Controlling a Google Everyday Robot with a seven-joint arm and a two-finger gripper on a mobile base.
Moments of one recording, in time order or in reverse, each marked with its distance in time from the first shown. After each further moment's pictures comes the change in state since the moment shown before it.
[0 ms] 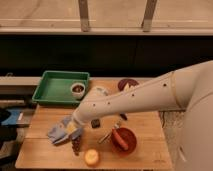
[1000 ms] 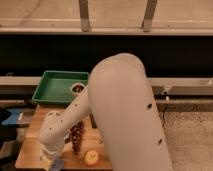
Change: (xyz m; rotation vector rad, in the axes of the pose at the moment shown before) arm 0.056 0.153 0.127 -0.105 0.396 -0.078
